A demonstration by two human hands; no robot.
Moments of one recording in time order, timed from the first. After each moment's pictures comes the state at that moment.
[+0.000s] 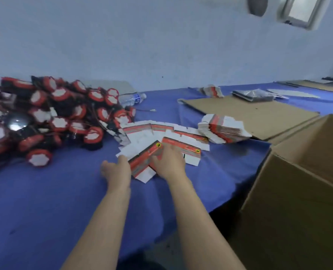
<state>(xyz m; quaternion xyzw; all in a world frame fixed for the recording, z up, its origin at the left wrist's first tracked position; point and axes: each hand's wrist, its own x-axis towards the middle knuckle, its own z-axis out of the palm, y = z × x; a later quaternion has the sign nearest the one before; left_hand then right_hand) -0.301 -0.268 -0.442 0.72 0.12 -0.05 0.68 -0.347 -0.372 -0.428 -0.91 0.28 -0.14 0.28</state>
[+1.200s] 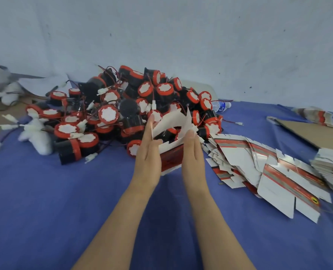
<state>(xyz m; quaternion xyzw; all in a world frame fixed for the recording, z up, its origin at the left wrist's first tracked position) -0.222 -0.135 -0.440 0.64 -0.13 0.11 0.75 -0.243 -0.226 -0.436 -0.70 0.00 -0.23 0.68</state>
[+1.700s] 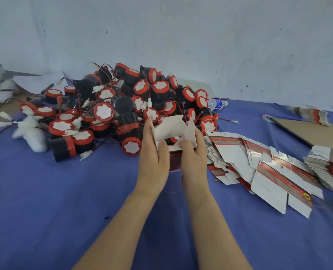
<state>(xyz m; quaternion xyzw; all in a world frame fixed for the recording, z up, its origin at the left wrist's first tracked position) -0.240 -0.155 -0.442 0.68 -0.16 0.18 0.70 -0.239 -0.237 -0.437 -0.66 0.03 -0.26 0.71</state>
